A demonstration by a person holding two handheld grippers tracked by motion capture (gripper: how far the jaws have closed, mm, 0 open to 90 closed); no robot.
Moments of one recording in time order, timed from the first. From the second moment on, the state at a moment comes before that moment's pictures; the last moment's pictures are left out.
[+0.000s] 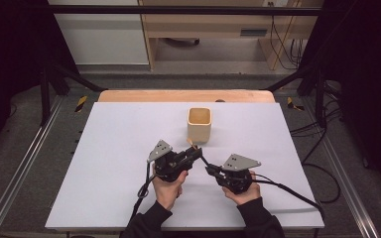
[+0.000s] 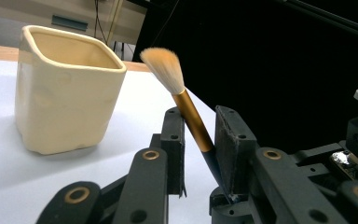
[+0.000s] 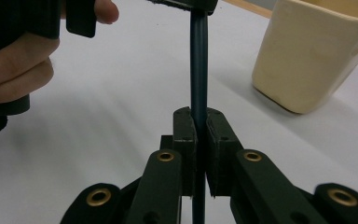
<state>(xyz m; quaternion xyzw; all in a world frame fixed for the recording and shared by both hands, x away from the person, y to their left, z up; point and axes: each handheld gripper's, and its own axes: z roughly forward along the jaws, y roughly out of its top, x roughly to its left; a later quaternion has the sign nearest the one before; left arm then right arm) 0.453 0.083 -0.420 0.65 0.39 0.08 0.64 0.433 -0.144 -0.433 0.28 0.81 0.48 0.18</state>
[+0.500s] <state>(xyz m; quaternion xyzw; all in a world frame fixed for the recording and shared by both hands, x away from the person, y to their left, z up) 0.448 0.081 -0.418 0.64 0.40 0.07 0.65 0.433 -0.142 -0.434 0.28 0.81 0.48 0.18</state>
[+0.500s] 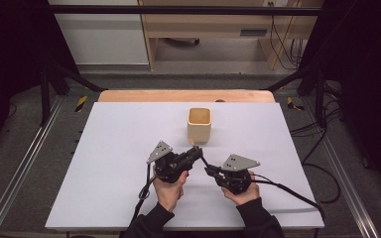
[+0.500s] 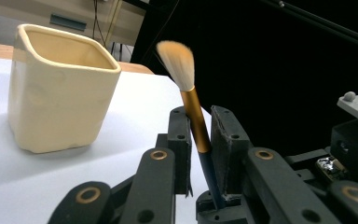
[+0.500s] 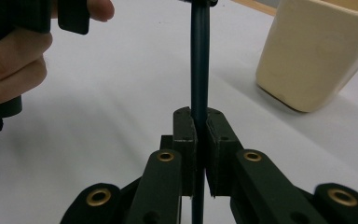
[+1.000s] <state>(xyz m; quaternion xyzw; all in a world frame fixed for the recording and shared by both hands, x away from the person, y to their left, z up) 0.442 0.076 -0.417 0.63 0.40 0.07 0.66 0.433 -0.140 -0.437 0.29 0.81 0.48 0.18</state>
